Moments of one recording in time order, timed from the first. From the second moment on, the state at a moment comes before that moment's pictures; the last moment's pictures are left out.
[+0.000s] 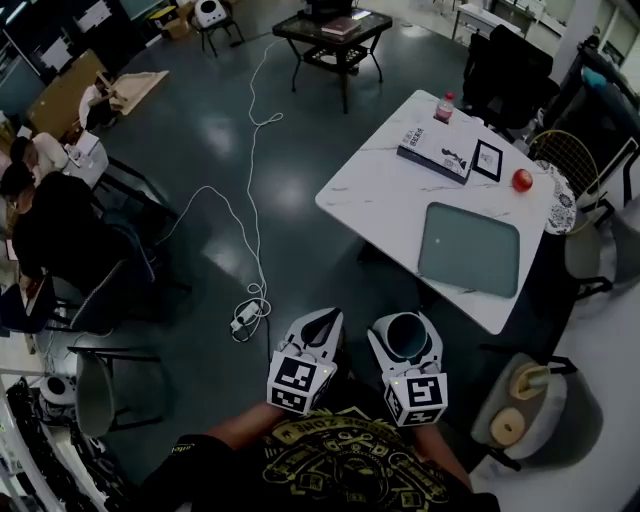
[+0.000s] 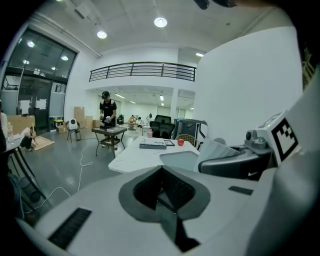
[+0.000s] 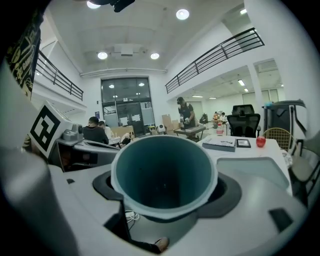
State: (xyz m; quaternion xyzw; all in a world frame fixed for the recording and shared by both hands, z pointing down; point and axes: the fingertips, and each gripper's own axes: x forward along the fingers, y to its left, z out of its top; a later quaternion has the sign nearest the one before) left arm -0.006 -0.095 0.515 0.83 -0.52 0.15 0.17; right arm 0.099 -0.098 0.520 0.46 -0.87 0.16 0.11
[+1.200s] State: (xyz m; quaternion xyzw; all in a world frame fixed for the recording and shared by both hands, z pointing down) left arm 0.007 -0.246 0.520 0.90 -0.39 0.11 0.17; right arm 0.133 -0.211 0.517 0.61 -0.76 0.15 0.15
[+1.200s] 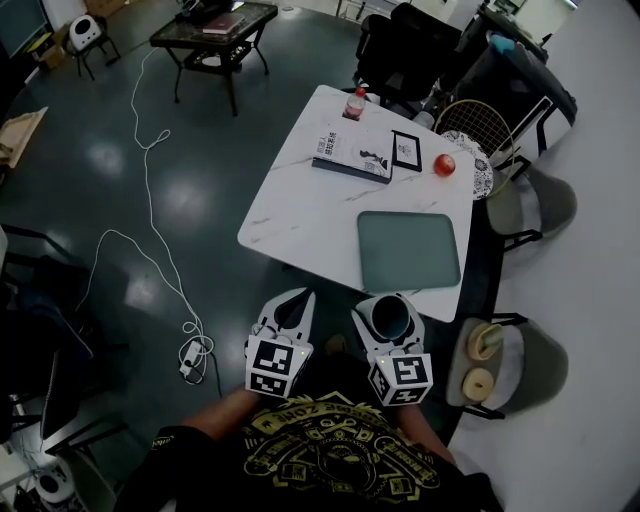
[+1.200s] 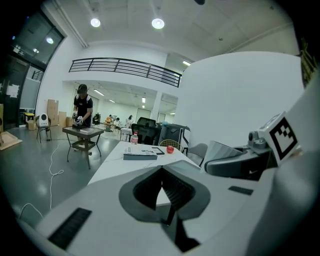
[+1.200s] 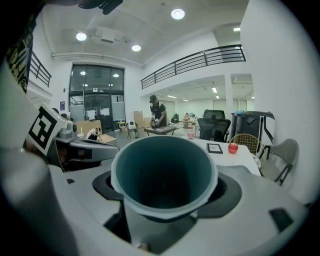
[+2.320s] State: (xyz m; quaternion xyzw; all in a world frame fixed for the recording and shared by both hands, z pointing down) left arm 0.150 -0.337 0.557 0.86 -0.44 0.15 0.19; right arm 0.282 -0.333 0.562 0.56 -0.80 0.14 0.17
